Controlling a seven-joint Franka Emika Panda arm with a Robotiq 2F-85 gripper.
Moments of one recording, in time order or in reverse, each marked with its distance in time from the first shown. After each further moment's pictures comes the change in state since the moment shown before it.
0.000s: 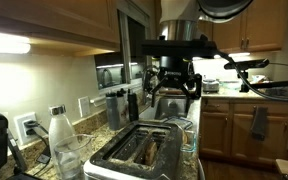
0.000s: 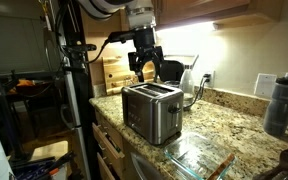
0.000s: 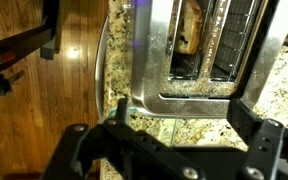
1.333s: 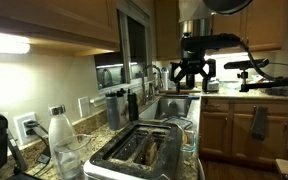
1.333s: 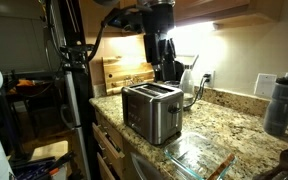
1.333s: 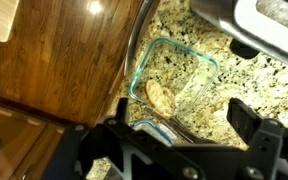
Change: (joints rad) arm -0.103 -0.075 -0.141 0.012 -0.169 -0.144 -0.476
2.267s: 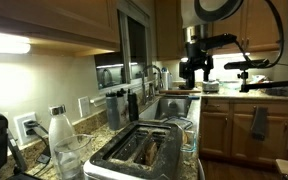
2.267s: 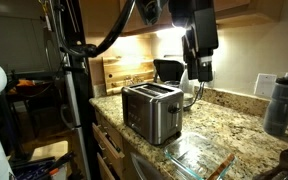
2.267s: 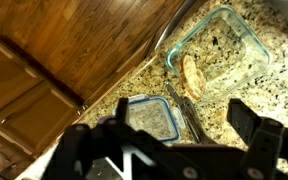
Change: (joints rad) arm -0.093 0.102 -0.085 0.120 -0.110 -0.057 -0.470
